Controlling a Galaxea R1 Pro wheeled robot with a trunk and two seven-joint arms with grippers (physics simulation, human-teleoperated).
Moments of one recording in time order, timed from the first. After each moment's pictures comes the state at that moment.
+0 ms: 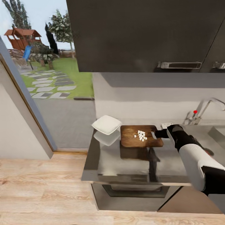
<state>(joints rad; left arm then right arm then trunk) -0.46 -0.01 -0.18 0.08 0.25 -0.11 0.07 -1.15 -0.15 -0.14 -0.46 0.27 0.66 0.22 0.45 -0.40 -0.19</state>
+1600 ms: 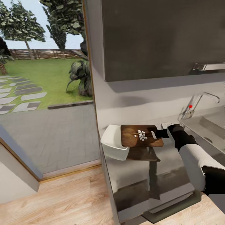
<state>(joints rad) -0.46 -0.02 -0.18 0.08 0.25 -0.10 0.06 -1.15 -0.15 -0.14 -0.46 0.27 0.66 0.22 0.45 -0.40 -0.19</state>
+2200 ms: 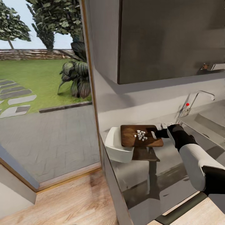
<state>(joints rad) -0.46 -0.02 -0.18 0.08 0.25 -0.10 0.06 -1.15 -0.15 -0.14 -0.46 0.27 0.66 0.22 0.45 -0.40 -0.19</state>
